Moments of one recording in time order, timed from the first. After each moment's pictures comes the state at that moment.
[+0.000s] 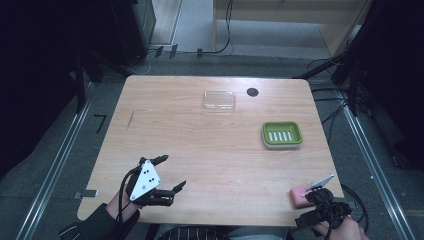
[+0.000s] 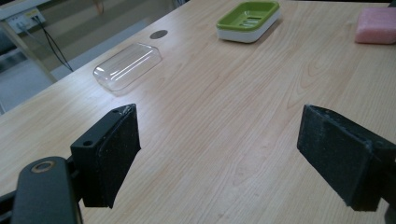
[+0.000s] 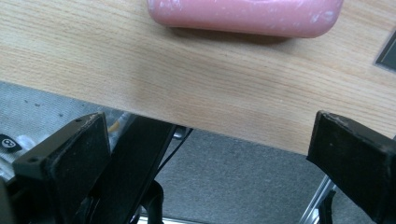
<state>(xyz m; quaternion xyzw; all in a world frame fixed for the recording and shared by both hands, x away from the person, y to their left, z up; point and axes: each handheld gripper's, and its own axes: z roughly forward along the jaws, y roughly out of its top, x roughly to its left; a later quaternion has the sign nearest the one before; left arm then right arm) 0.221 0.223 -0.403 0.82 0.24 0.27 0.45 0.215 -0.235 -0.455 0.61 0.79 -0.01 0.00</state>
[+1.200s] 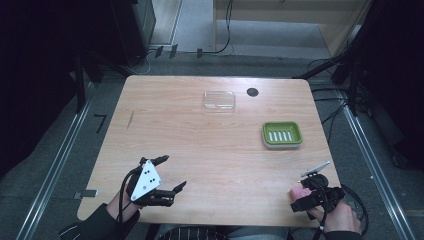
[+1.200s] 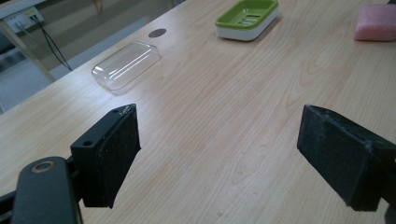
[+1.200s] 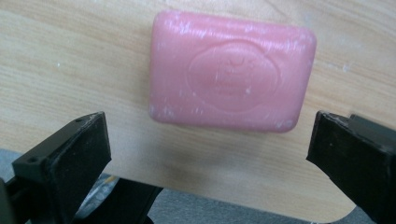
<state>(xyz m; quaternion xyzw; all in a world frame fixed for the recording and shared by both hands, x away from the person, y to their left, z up) 0.221 0.223 -0.404 0.82 0.24 0.27 0.44 0.248 -0.229 -0.449 0.60 0.80 0.03 0.04</state>
